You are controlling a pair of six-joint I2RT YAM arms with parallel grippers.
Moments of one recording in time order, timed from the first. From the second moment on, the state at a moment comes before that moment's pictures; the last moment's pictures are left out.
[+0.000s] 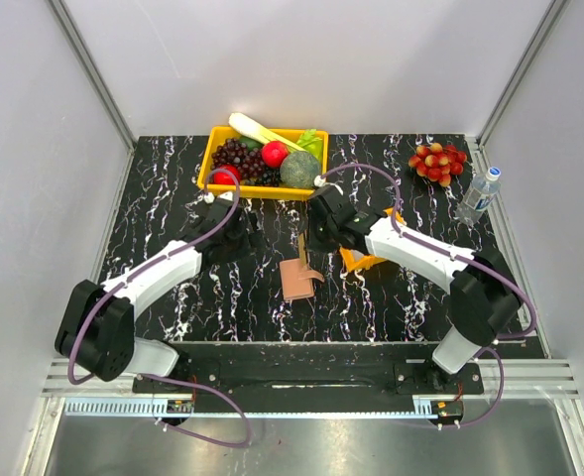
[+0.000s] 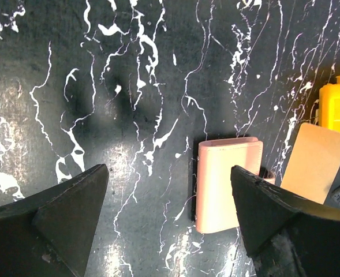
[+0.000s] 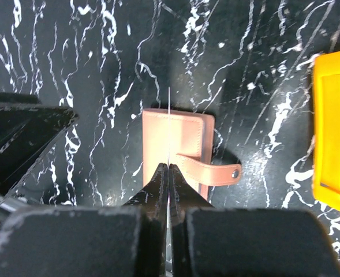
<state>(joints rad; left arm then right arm) -0.47 1.38 0.86 -0.35 -0.05 -0.71 0.76 1.65 1.25 -0.47 0.08 0.68</state>
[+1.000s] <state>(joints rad) -0.48 1.44 0.86 -0.32 0.11 -0.63 0.56 1.64 1.06 -0.33 -0.18 0.50</state>
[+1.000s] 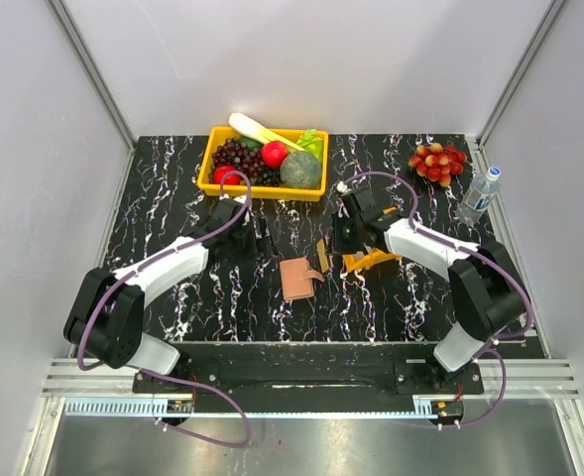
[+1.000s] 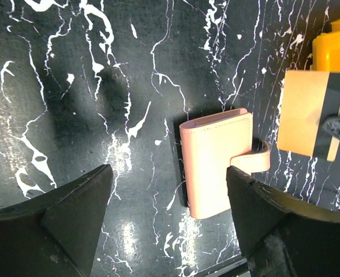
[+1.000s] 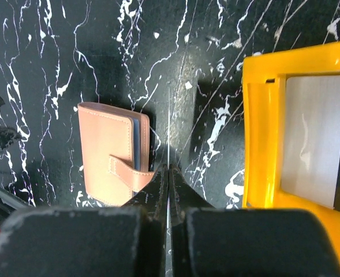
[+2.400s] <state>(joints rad) -0.48 1.46 0.87 -0.30 0.15 -0.63 0.51 1.68 0.93 -0.03 -0.61 0.56</state>
